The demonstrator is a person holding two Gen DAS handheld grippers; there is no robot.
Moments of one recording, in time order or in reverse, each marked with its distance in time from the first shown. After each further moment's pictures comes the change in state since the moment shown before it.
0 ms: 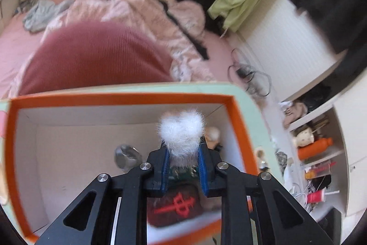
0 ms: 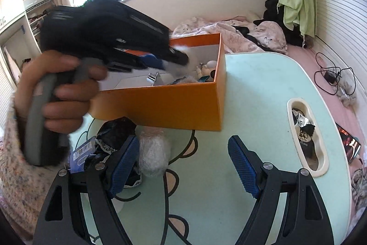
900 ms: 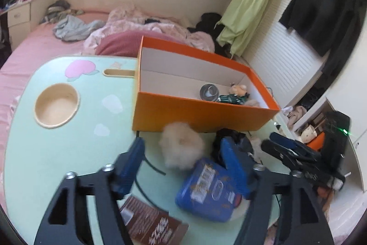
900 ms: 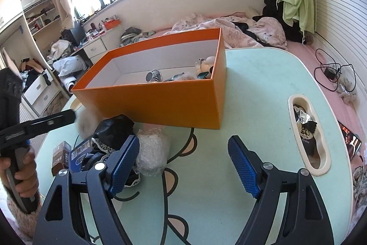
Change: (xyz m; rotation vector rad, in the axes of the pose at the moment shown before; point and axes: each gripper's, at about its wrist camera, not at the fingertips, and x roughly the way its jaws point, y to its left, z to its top) left arm -0.104 0.081 -0.142 0.018 -0.224 0.056; right arm 0.005 -0.006 0.001 0.013 0.023 -0.004
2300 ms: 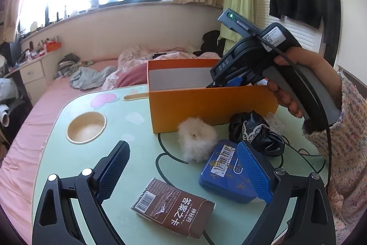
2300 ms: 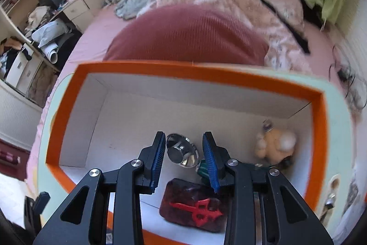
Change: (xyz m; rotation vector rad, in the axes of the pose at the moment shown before) left arm -0.013 -0.019 -0.041 0.238 -0.172 0.178; right arm 0.134 0.046 0.117 -0.012 0.403 -0.078
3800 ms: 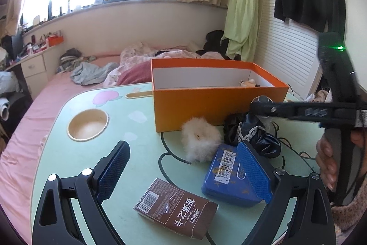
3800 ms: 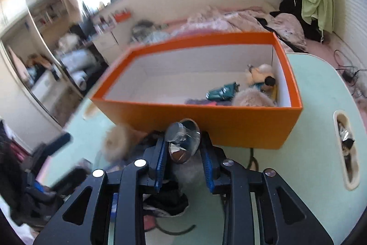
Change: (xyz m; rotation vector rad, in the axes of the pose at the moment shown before) left arm 0.004 0.005 0.004 -0.038 0.013 0.003; right arm -0.067 -0.006 -0.123 0.003 -0.385 0.178
